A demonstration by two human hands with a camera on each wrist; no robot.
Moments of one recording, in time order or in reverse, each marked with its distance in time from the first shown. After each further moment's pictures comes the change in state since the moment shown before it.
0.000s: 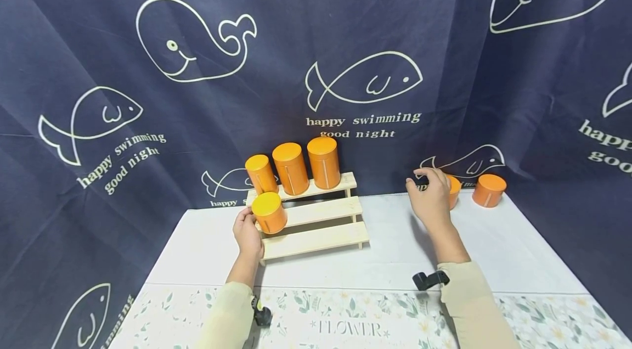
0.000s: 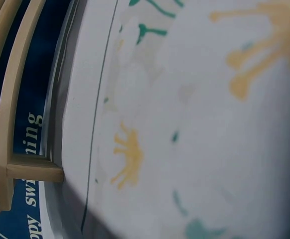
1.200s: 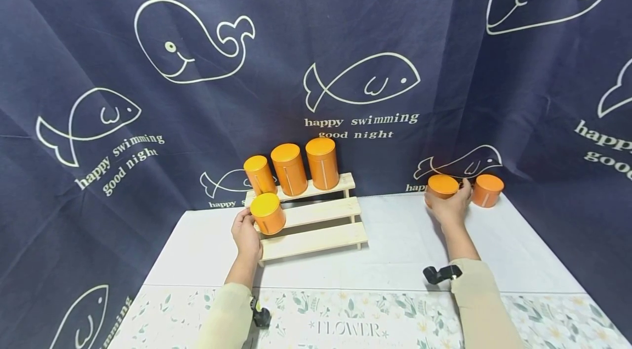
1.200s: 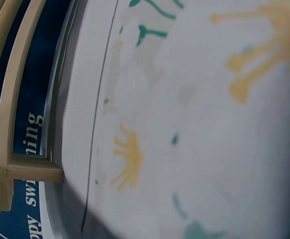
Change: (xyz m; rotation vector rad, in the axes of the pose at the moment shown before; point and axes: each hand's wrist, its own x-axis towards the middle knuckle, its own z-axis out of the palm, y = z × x) left_hand 0.000 -0.001 0.000 -0.022 0.015 0.004; right_hand 0.006 0.070 -0.011 0.177 -0.045 0.543
